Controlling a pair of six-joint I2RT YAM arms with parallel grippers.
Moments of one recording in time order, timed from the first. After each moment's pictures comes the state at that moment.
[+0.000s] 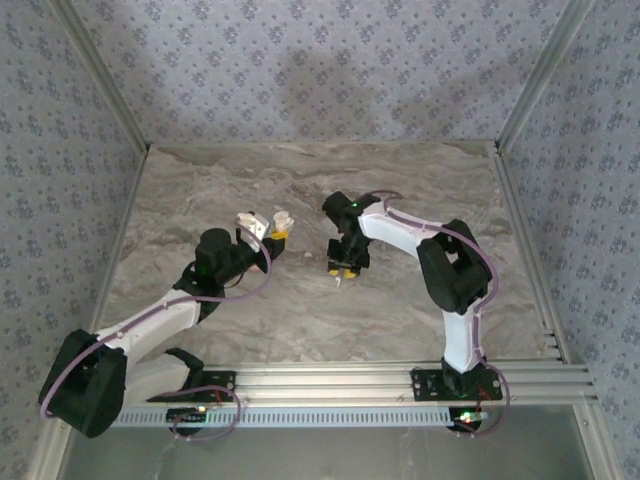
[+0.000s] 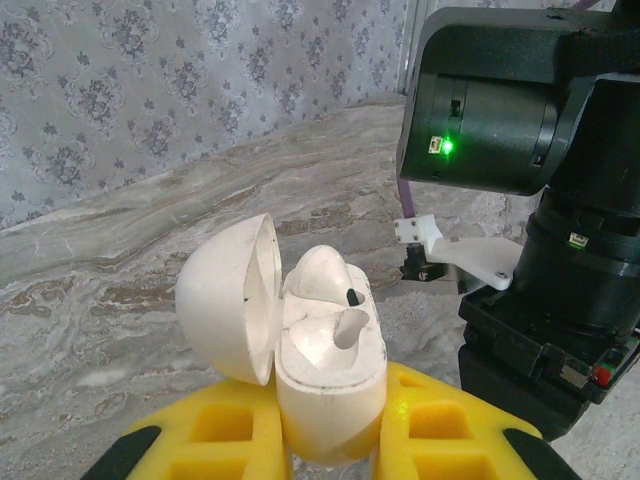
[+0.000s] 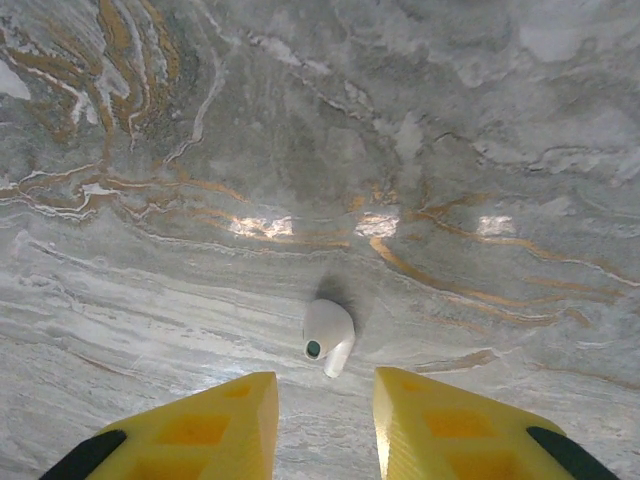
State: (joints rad) left arm -0.51 1.11 0.47 0.44 0.28 0.01; right arm 0.66 1.97 1.44 -0.97 -0.23 0.74
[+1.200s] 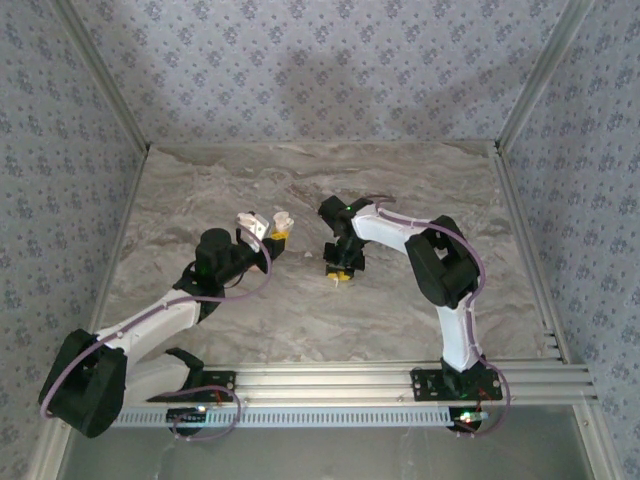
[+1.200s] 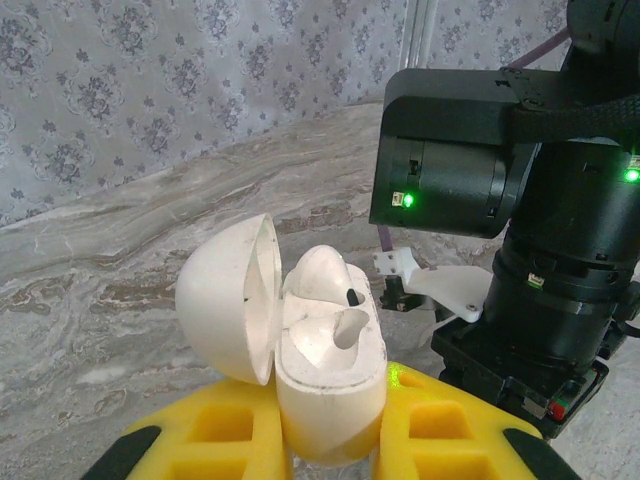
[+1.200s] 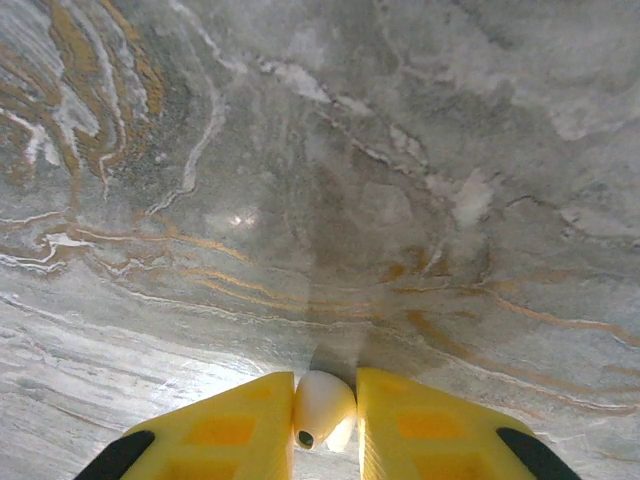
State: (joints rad) left arm -0.51 1.11 0.47 0.43 0.28 0.01; right arm 0.66 2.05 1.45 -0.92 -0.25 0.74
